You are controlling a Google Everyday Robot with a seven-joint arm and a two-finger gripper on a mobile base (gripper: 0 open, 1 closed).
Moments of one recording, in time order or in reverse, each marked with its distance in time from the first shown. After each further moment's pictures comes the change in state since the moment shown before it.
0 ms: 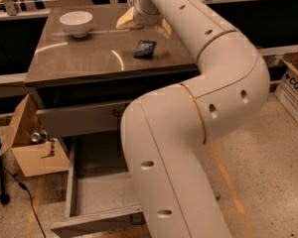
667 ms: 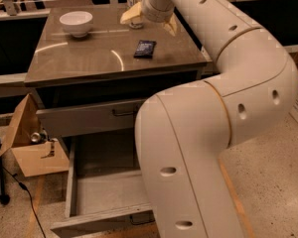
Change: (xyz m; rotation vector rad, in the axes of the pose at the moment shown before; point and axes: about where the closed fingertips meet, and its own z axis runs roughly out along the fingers) arm -0.001 -0.013 -0.025 -0.067 -0.019 -0.021
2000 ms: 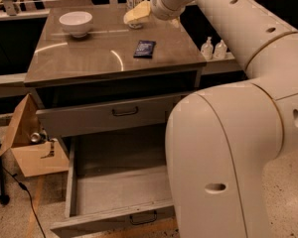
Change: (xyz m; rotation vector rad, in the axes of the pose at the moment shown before) arm -0.002 0.000 -0.027 -0.133 -0.076 -0.244
